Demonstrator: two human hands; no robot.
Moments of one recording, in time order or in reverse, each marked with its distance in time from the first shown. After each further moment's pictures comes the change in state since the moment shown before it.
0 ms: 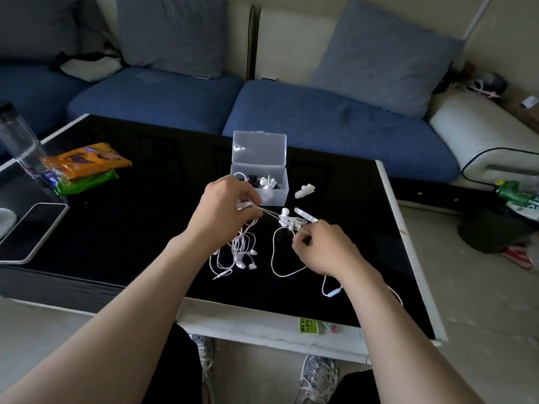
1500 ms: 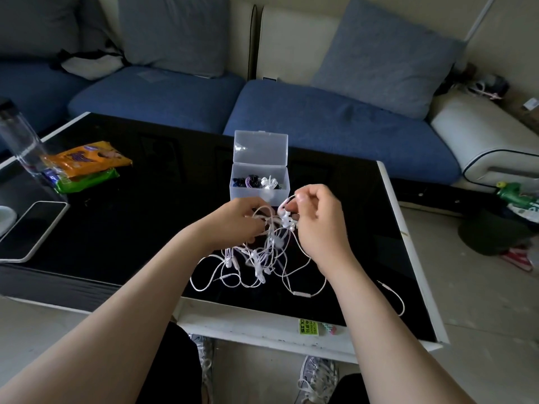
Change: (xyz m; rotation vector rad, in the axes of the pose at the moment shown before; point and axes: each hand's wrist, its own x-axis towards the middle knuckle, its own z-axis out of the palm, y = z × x) left_hand -0.004 0.012 0.001 -0.316 -0.472 -0.291; right_hand 0.009 -0.033 0.007 0.714 0.428 -0.206
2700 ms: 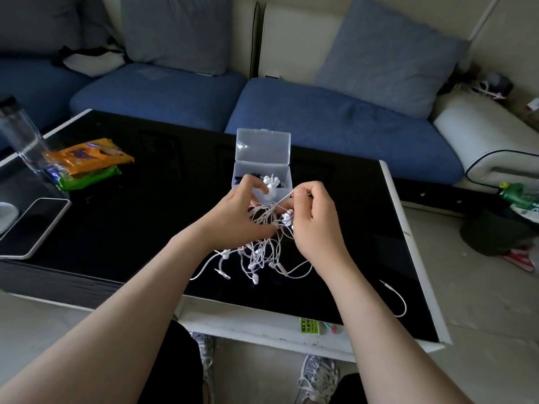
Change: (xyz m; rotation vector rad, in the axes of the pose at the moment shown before) left_hand -0.002 -0.002 -0.004 0.125 0.116 0.131; right_hand -0.005 -0.008 0.007 -0.030 -0.044 -0.025
